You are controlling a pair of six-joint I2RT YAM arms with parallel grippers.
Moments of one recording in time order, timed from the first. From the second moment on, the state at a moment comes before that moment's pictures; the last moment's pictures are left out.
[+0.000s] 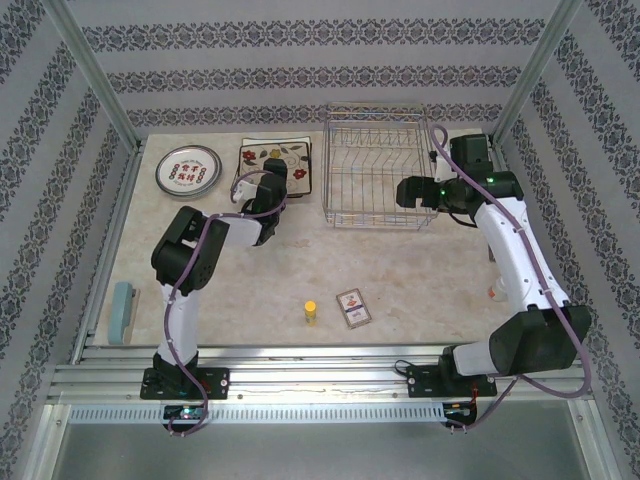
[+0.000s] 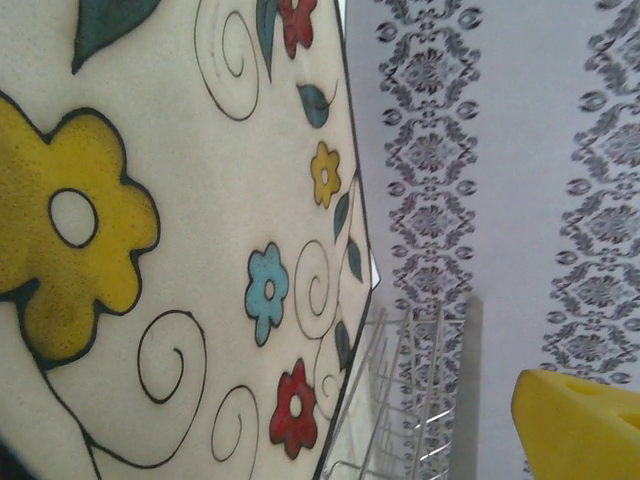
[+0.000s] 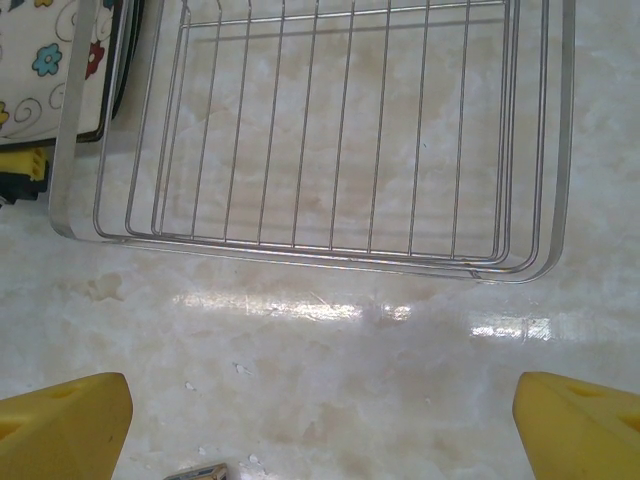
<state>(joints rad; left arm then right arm) -0.40 2.10 1.18 0.53 -0.41 -1.60 0.08 1.39 1.40 -0.96 -0.20 0.18</state>
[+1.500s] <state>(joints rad) -0.32 0.90 0.44 0.12 -0.44 -0.06 0.11 0.75 0.26 0.03 -0.05 -0.03</state>
